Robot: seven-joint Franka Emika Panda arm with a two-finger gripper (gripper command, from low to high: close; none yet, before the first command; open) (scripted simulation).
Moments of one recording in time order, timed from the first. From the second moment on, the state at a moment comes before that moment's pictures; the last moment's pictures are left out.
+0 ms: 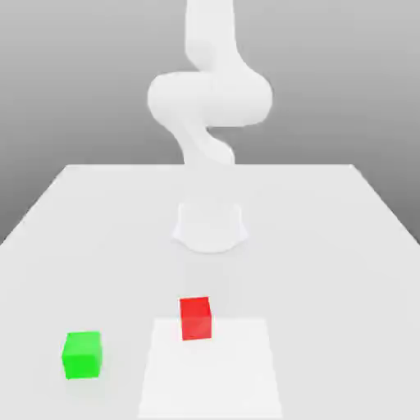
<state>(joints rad) 0.00 -0.74 0.00 -2.37 -0.01 2.35 0.79</state>
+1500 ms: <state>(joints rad) -0.15 -0.05 -0.13 -2.77 0.02 2.73 0.60</state>
